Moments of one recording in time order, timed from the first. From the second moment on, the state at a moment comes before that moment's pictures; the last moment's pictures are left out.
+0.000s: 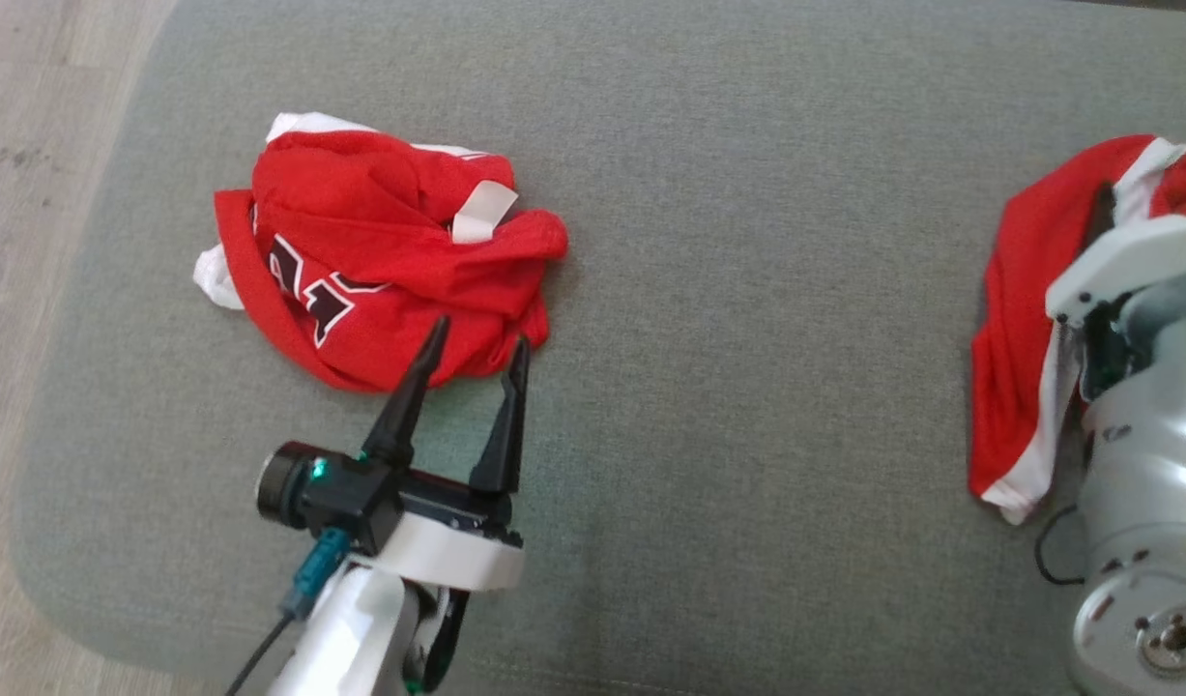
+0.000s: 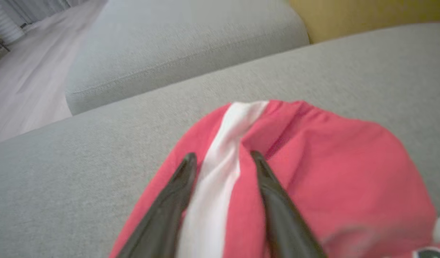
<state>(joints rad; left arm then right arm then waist) -0.22 0.05 -0.39 0.22 -0.23 -0.03 -0.26 -0.86 -0.05 -0.79 1.01 -0.39 0.13 -0.01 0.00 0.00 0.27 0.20</state>
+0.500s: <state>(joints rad) -0.22 0.05 -0.38 0.23 -0.20 -0.03 -0.26 -0.99 -0.07 -0.07 1.28 -0.13 0.13 -0.25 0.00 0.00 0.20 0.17</state>
